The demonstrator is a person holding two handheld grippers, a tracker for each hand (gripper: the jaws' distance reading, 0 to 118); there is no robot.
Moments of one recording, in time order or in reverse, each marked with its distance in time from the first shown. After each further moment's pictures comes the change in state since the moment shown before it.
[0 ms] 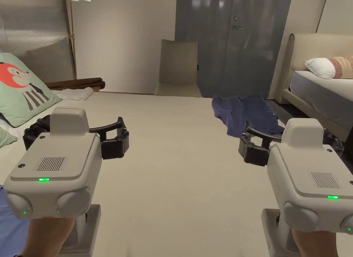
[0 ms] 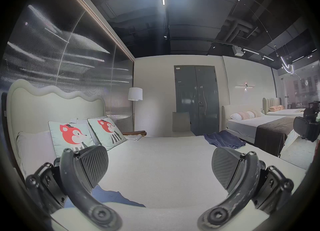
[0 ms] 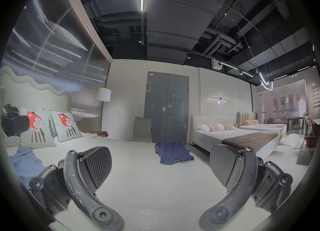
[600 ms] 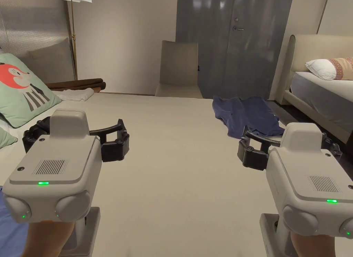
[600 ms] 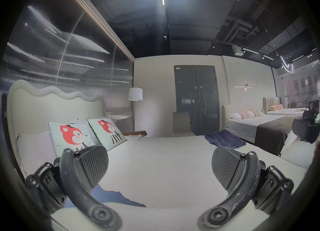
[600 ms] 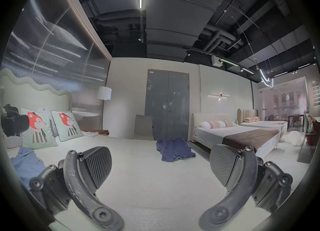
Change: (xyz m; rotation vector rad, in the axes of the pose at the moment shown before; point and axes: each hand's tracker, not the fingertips) left arm 0.000 -0.001 0.002 0.001 0.001 -0.007; right arm -0.002 -0.004 -0.001 -0.022 0.007 -0.015
